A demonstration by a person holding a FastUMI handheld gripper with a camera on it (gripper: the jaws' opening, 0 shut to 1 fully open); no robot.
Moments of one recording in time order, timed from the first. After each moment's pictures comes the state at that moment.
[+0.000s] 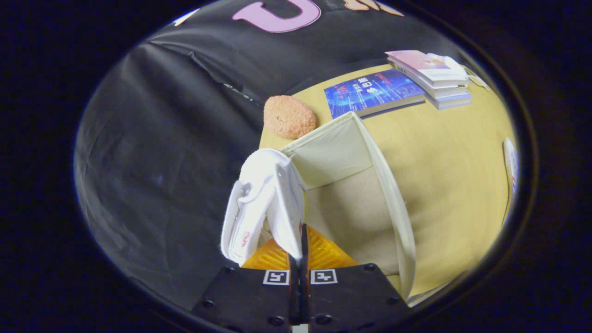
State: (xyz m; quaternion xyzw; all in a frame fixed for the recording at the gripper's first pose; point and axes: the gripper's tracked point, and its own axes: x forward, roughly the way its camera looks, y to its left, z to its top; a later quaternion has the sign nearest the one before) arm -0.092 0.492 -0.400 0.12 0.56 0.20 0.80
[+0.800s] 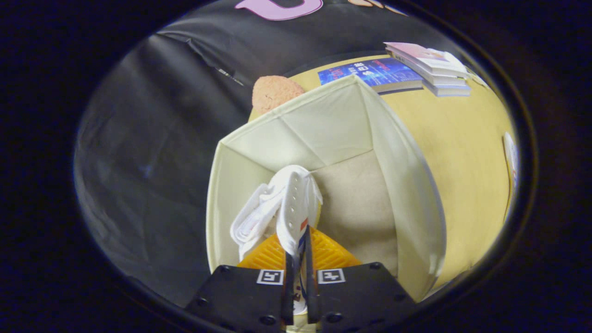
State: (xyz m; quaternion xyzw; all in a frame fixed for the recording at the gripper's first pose) arm -0.114 0.496 -0.453 0.09 0.58 0.20 0.78
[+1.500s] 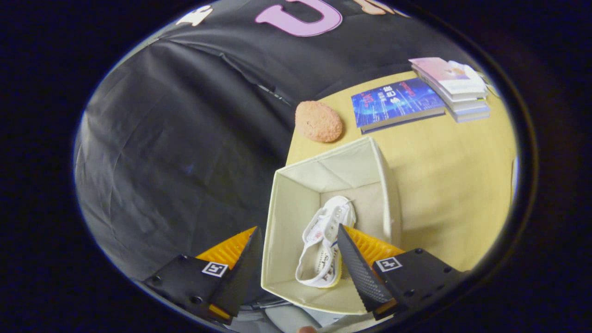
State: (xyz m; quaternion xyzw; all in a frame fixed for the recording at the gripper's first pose) arm -0.092 0.467 -0.339 0.13 0.54 0.31 0.77
